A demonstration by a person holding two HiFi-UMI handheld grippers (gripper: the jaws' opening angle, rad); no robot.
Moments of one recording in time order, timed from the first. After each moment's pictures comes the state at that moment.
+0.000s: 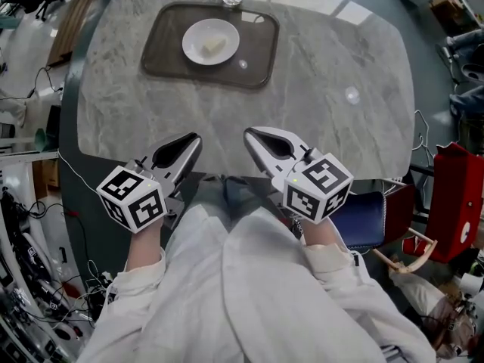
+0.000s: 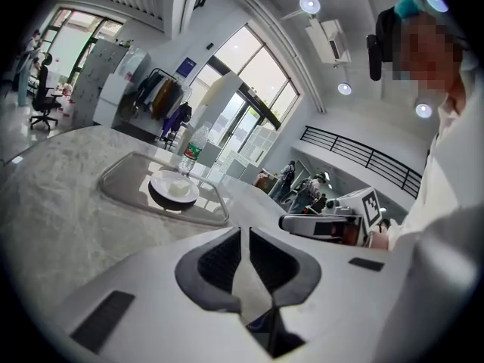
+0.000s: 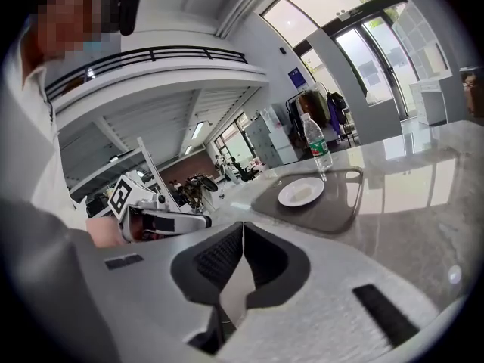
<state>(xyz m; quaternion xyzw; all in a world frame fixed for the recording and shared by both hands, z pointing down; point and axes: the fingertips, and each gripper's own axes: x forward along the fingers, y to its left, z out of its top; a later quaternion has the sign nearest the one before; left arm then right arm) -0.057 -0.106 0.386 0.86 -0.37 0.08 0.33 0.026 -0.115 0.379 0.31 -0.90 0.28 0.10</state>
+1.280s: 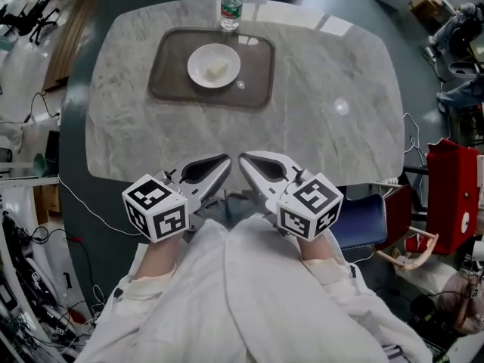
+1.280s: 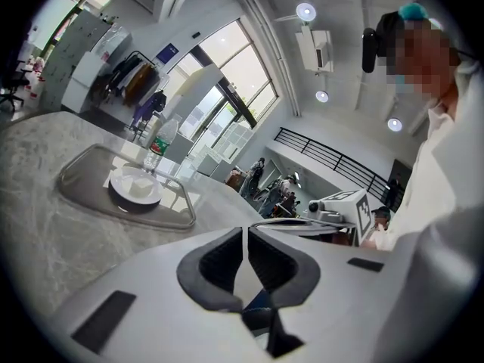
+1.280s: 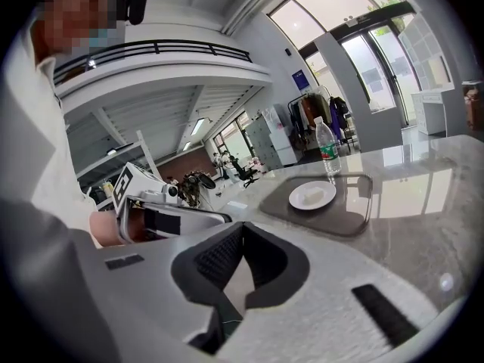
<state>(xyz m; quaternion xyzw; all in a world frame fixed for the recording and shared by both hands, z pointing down) -0.026 -0.091 0.356 0.90 -0.26 0.05 0.34 -0.013 -0.093 0.359 0.32 -0.90 0.26 0.12</state>
